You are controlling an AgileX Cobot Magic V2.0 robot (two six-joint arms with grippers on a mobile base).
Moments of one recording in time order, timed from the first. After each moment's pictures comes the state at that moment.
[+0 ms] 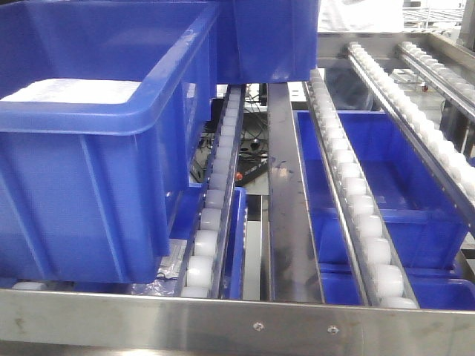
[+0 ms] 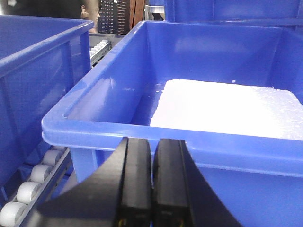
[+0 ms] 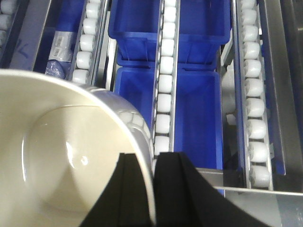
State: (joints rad) left arm 0.00 -0.01 0.01 -0.08 0.05 0.04; right arm 0.07 0.50 -0.73 0.00 0.95 0.08
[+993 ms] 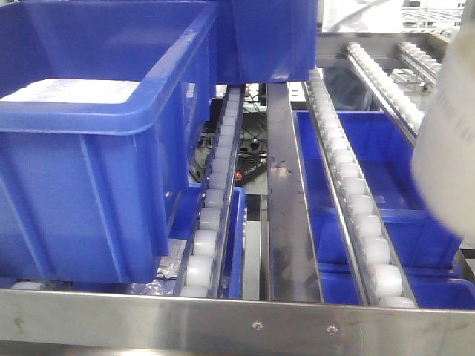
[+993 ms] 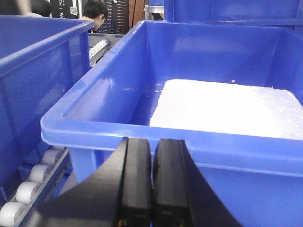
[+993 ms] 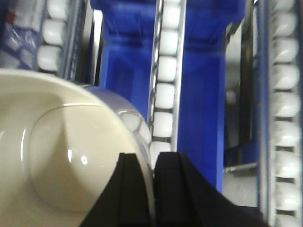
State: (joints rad) left arm 0.00 -0.01 0.01 -0.08 0.05 0.04; right arm 0.07 1.03 -0.73 -0.04 0.59 0.09
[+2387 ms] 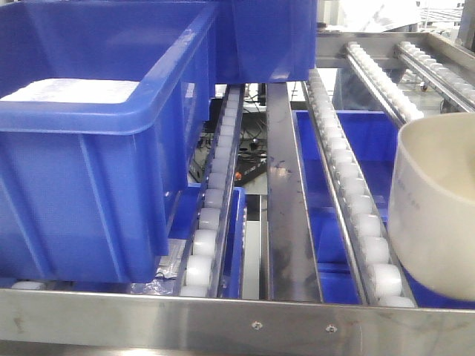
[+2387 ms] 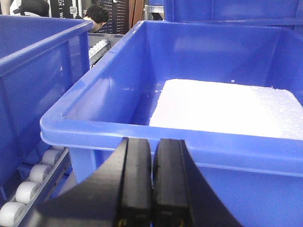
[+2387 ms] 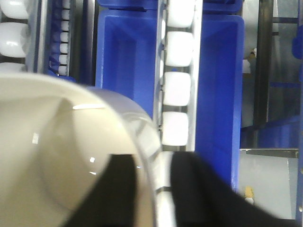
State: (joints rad) left arm 0.00 -0.01 0.01 -0.08 0.05 0.04; right arm 0.07 1.30 -0.73 0.00 0.44 0.10
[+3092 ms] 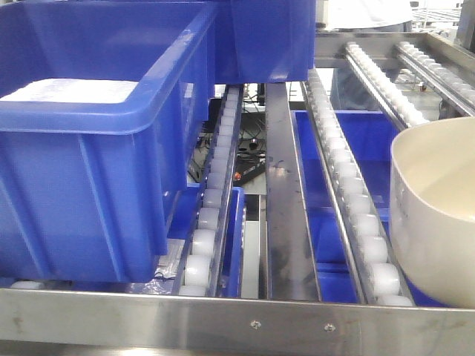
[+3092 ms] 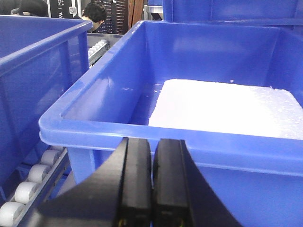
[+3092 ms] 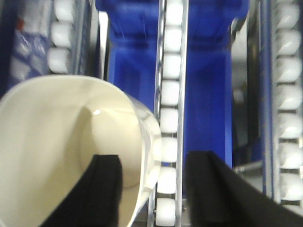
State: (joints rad) left arm 0.00 -0.01 0.01 -0.08 0.05 0.04; right arm 0.07 0.91 -0.72 0.00 0.64 0.10
